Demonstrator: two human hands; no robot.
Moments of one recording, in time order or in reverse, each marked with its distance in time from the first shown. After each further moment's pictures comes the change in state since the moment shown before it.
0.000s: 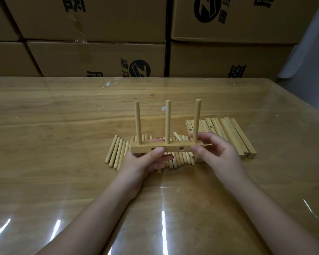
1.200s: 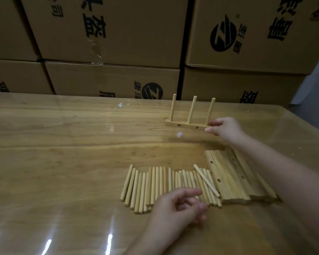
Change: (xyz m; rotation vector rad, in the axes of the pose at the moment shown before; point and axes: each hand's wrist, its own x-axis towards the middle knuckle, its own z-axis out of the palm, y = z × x) left_hand 0.002 -0.006 0.007 0.304 -0.096 -0.123; right_hand 0.192 0.015 -0.006 -0.491 0.034 0.242
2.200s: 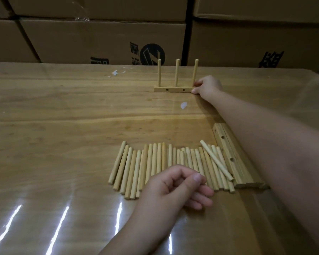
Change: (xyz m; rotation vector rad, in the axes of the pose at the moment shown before) left_hand 0.003 0.001 -0.002 -0.167 0.005 0.085; right_hand 0.108 -0.004 0.073 -0.195 0.041 -0.001
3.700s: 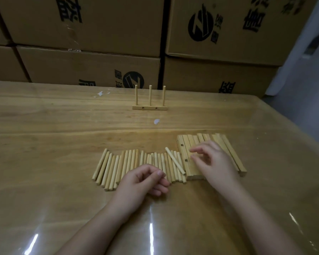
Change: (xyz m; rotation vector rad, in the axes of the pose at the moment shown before) left_hand -0.006 0.002 0.006 0.223 0.042 -0.017; right_hand -0.259 0.061 -0.080 0.134 0.061 -0.259
